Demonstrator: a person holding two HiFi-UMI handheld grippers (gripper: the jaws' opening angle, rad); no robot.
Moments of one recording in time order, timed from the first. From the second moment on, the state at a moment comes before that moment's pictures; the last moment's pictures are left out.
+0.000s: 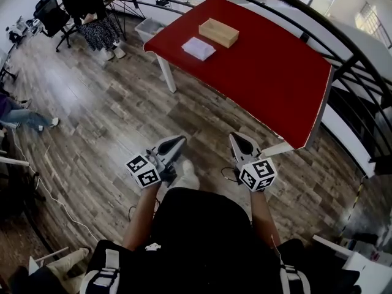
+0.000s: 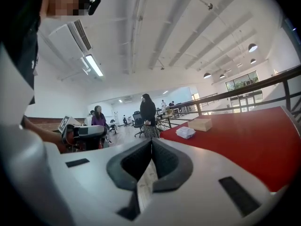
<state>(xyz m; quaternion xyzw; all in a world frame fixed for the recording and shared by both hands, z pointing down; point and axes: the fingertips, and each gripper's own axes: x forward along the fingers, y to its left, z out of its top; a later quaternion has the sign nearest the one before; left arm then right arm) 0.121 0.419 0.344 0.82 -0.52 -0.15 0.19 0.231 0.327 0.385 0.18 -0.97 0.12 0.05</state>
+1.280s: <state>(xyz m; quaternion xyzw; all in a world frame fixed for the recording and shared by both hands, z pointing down) -0.106 0.182 0.372 0.82 -0.54 -0.10 0.14 -0.004 0.092 0.374 0.21 -0.97 0.10 0.04</state>
